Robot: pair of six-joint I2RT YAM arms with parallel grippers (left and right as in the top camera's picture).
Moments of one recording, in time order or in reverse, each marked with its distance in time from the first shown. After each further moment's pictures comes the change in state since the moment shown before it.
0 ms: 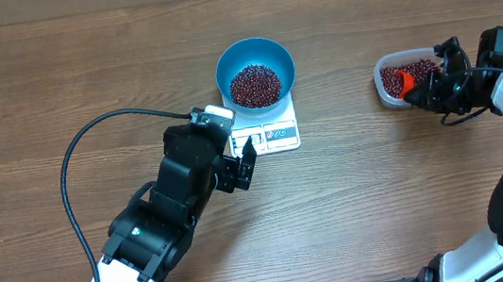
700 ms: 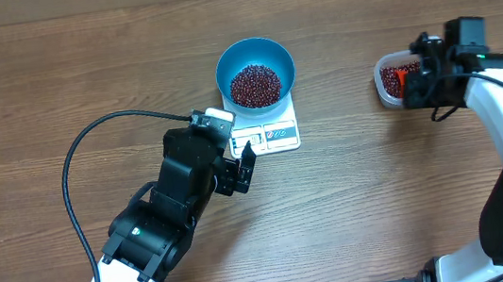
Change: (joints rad) left arm 0.000 0.001 0.000 -0.032 0.000 0.000; right arm 0.138 -0.090 0.000 0.013 0.346 -0.025
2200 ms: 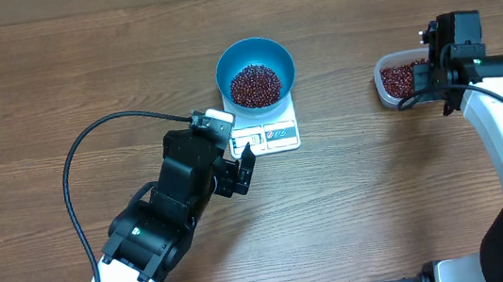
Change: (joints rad) left arm 0.000 0.000 0.000 -0.019 0.000 0.000; right arm 0.113 -0.121 0.000 0.015 0.489 0.050
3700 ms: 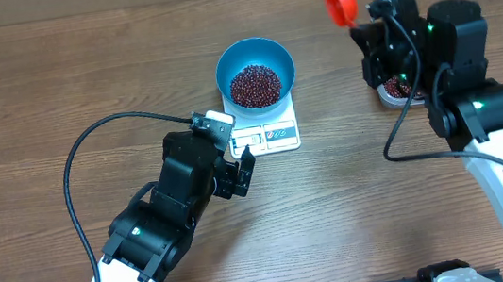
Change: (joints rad) left arm 0.000 0.000 0.000 -0.019 0.000 0.000; right arm 0.227 -0.311 0.000 0.280 -0.483 -0.042
